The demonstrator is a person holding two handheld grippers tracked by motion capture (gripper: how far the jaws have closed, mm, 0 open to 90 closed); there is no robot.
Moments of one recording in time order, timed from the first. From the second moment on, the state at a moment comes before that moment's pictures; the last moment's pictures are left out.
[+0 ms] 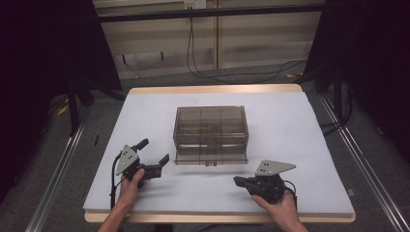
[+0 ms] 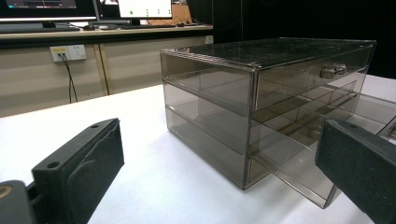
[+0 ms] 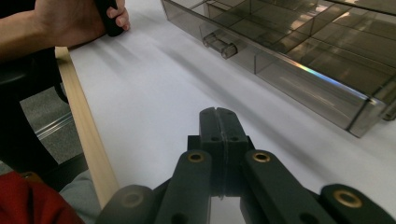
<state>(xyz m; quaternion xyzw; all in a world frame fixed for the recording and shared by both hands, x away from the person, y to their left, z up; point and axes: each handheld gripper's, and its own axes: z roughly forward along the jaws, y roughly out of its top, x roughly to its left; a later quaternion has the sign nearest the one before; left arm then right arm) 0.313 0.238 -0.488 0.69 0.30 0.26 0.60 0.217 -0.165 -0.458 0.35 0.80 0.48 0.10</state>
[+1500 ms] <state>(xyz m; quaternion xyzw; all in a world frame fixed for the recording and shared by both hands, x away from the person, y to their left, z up) 0.313 0.238 -0.488 0.69 0.30 0.26 0.60 0.270 -0.113 -0.458 0.31 0.83 0.46 0.07</state>
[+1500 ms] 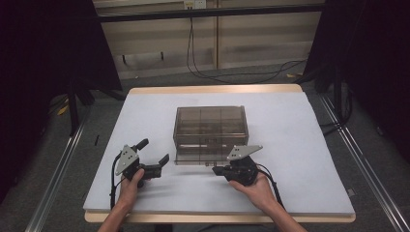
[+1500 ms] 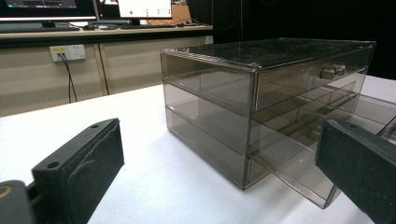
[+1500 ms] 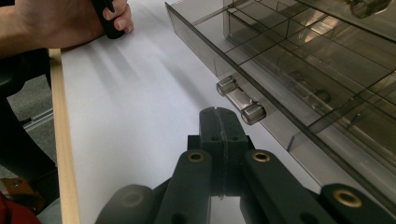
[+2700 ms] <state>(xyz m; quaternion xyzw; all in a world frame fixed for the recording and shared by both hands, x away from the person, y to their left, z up) 0.312 0.240 -0.488 0.70 0.29 0.27 0.60 0.276 -0.102 -0.470 0.31 0.82 0.47 0.09</state>
